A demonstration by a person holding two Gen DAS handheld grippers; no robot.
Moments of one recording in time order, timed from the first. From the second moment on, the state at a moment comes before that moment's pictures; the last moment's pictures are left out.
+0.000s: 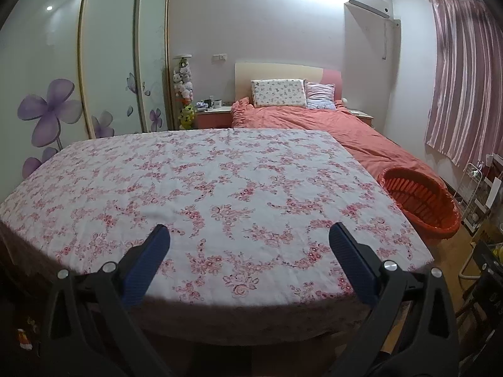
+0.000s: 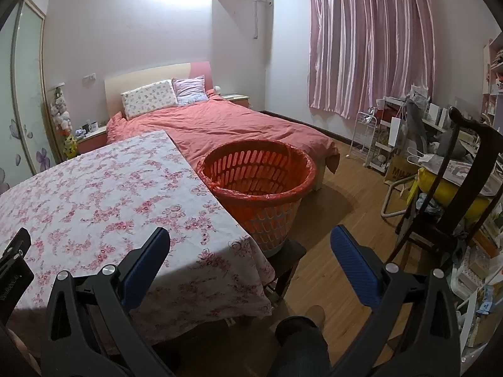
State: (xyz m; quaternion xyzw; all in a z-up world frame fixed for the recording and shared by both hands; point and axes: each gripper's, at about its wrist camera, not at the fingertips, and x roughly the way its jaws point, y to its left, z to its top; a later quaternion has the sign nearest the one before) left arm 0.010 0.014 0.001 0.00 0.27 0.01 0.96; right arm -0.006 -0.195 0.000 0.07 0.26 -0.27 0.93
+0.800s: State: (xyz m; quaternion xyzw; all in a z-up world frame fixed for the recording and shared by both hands) left arm -0.001 0.005 0.014 0.00 0.25 -0.03 0.97; right arm -0.009 -0.195 0.006 0.08 0.24 -0.26 0.93
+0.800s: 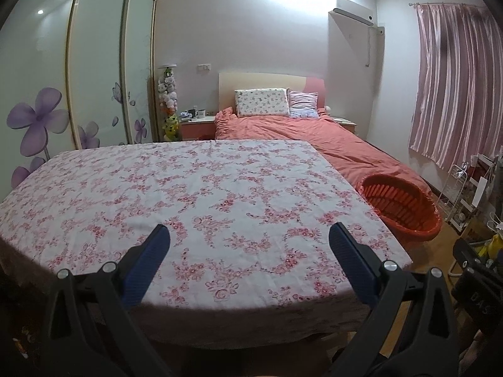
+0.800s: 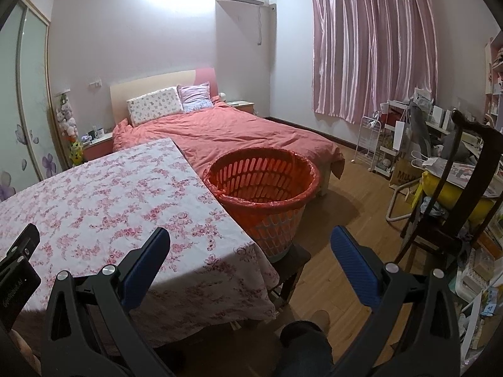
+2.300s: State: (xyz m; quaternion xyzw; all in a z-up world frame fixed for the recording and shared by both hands) left arm -0.001 0.000 0.016 0.00 0.25 -0.03 0.97; right arm -0.008 -0.198 0.010 0.08 0.24 -0.26 0.93
